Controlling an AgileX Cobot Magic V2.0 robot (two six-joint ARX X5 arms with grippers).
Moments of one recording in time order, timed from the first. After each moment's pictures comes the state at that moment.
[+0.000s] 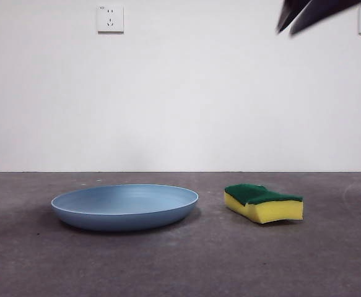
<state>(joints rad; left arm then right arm) -0.44 1.00 1.21 -0.69 -0.02 -0.01 0.48 1.09 1.10 -0.55 0.03 0.14</state>
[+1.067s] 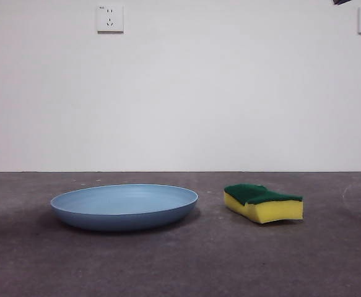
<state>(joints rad) -0.48 0.48 0.61 -0.36 -0.02 0.00 0.66 0.67 0.74 -0.41 0.26 0.08</state>
